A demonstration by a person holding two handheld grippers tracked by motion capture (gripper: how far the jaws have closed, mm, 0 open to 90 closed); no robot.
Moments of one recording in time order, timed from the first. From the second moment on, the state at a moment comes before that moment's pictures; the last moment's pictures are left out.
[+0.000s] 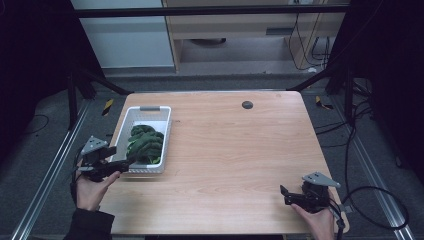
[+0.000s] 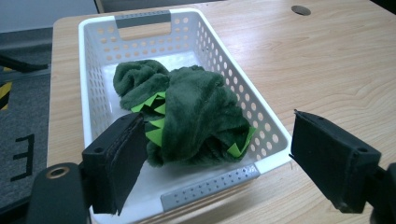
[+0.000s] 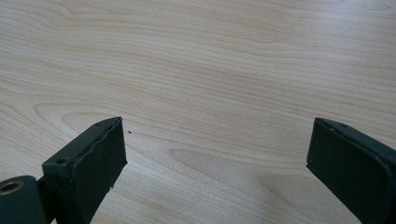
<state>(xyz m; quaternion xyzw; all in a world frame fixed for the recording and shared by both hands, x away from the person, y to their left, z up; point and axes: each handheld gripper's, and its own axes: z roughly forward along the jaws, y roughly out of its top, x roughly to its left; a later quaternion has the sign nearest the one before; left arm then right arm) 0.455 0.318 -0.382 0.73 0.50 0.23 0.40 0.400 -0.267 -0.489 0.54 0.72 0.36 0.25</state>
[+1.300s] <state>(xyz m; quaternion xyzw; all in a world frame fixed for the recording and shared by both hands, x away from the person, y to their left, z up) 0.515 0.300 -0.381 0.78 0.49 0.20 0.33 0.402 -0.267 -0.491 0.53 0.73 0.36 0.24</state>
